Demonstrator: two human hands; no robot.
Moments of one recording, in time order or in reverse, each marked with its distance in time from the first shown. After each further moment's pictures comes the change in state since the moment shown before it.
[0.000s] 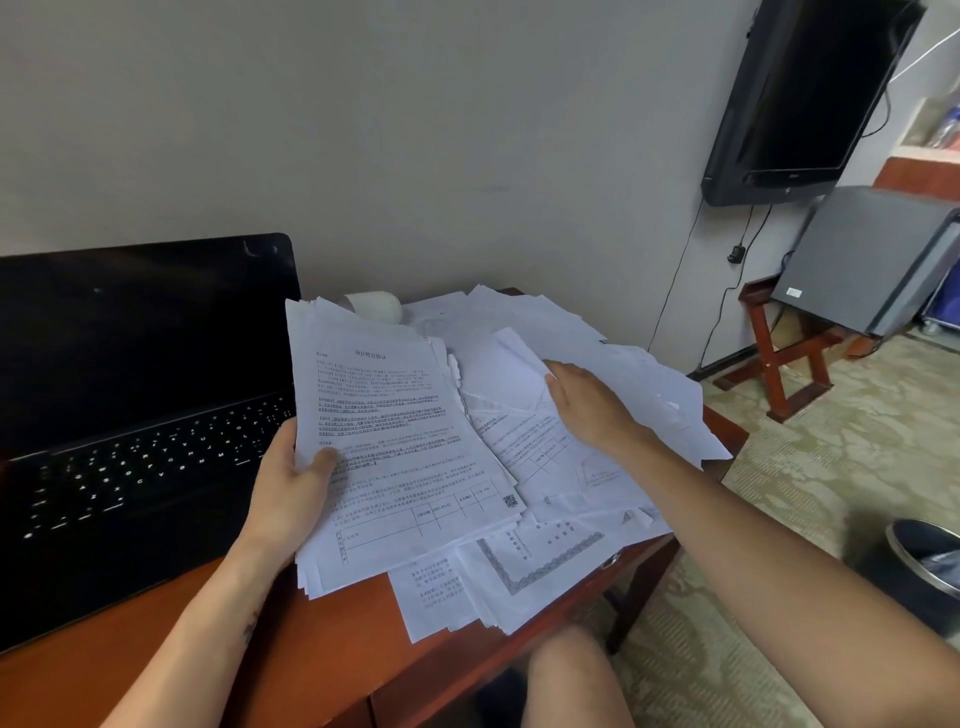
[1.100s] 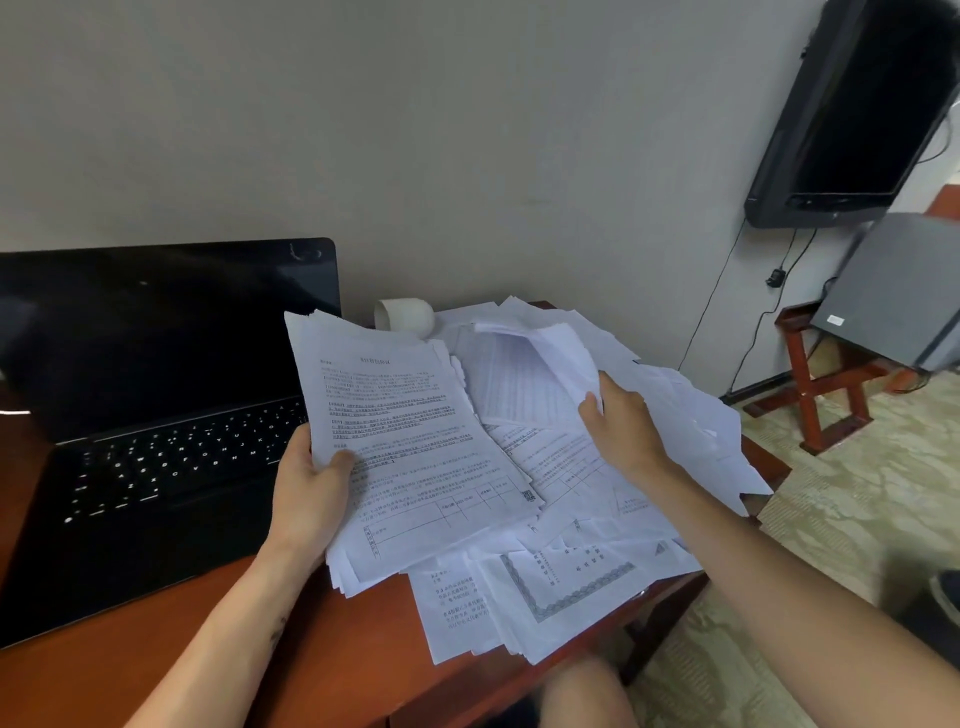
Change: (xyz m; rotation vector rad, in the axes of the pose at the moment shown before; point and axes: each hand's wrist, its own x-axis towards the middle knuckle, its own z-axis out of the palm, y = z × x) left_hand -0.001 0.007 0.001 -0.161 0.126 -0.071; right_hand -0.002 -0.010 0.006 0.040 0.299 0.010
